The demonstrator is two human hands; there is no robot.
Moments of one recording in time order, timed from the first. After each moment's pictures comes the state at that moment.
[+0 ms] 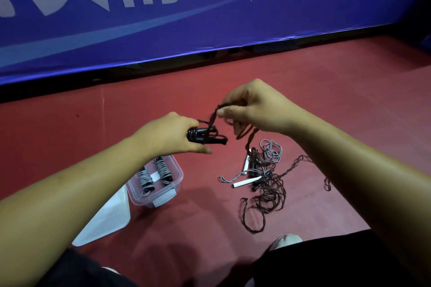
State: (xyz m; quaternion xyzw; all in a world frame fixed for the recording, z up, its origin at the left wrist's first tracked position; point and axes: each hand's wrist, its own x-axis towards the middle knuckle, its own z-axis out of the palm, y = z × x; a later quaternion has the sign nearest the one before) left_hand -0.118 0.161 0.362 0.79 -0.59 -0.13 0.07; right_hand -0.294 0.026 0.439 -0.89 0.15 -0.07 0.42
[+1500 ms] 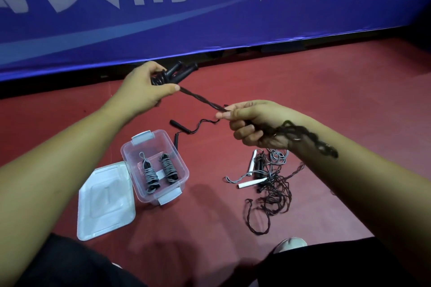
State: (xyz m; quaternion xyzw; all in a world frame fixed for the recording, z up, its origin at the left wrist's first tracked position) left_hand -0.051 0.171 0.394 0.79 -0.38 -0.12 0.46; right_hand -0.277 0.029 0.409 -0.52 0.26 0.06 0.81
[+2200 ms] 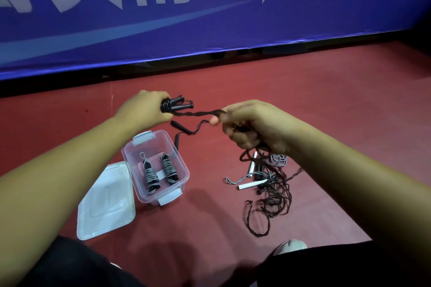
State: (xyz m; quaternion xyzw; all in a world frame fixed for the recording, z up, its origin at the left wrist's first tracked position) left_hand -0.032 0.175 0.354 0.87 -0.47 -0.05 0.13; right_hand -0.278 0.041 0.411 -0.66 0.19 0.02 0.73
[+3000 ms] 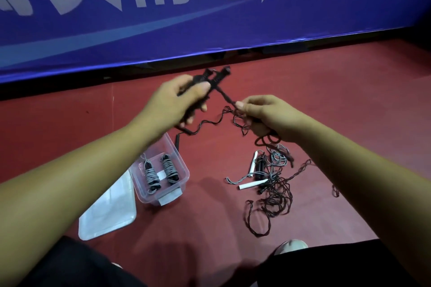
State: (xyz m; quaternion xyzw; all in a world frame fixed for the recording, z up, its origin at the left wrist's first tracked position) left_hand -0.122 0.165 0.402 0.66 -0.42 -0.26 0.57; right_hand -0.285 -0.008 0.389 -0.70 0.25 -0.06 0.66
